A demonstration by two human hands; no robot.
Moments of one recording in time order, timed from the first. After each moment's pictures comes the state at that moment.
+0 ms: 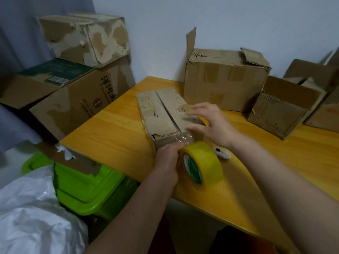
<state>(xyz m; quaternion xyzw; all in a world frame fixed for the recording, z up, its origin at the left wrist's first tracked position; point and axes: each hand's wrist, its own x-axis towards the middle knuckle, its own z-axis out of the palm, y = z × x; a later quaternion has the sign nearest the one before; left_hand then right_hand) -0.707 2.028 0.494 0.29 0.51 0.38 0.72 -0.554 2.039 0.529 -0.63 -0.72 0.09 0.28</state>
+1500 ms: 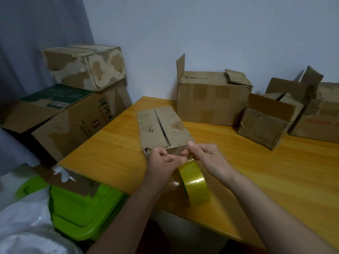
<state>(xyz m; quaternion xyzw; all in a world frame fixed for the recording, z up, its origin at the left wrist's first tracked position) -0.736 2.024 0.506 0.56 0.42 0.40 0.59 -0.582 1.990 0.512 -0.58 -0.54 0.35 0.49</state>
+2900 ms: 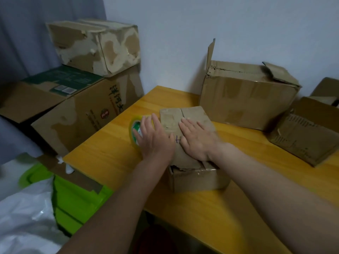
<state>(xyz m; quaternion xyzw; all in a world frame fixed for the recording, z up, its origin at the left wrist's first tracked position) -0.743 2.154 0.495 0.72 0.66 0.20 0.06 -0.613 2.133 0.508 -0.67 -0.74 0.02 -0.04</state>
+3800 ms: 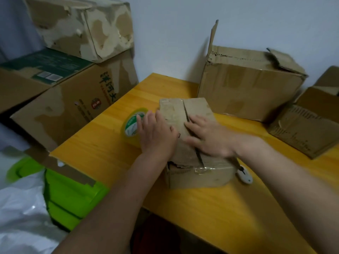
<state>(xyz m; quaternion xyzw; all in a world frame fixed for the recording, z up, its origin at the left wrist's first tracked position) -0.734 2.159 0.494 0.75 0.63 0.20 0.07 -0.592 2.109 0.539 -0.65 -0.74 0.14 -0.07</state>
